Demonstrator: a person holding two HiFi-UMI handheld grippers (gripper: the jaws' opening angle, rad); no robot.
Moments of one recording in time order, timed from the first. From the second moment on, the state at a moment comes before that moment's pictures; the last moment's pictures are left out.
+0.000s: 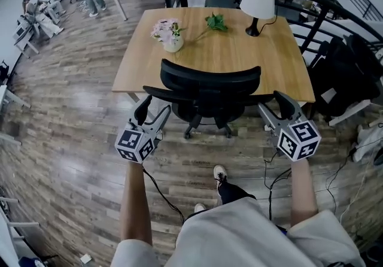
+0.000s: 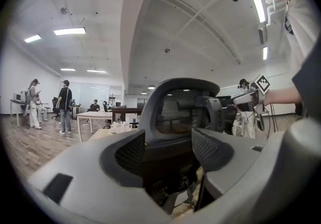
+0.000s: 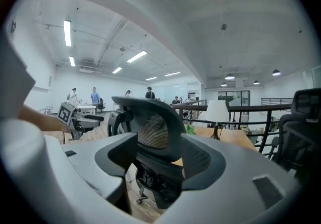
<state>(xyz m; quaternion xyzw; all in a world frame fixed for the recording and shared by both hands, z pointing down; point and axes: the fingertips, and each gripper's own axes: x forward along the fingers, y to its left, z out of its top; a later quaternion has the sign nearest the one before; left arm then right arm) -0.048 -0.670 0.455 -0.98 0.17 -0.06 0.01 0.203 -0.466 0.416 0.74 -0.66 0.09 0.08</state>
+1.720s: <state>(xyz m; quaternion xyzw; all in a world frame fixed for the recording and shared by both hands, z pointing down) -0.164 -0.404 0.372 -0.99 0.13 -0.04 0.09 -0.050 -0.308 0.355 0.73 -0.69 0.02 0.04</state>
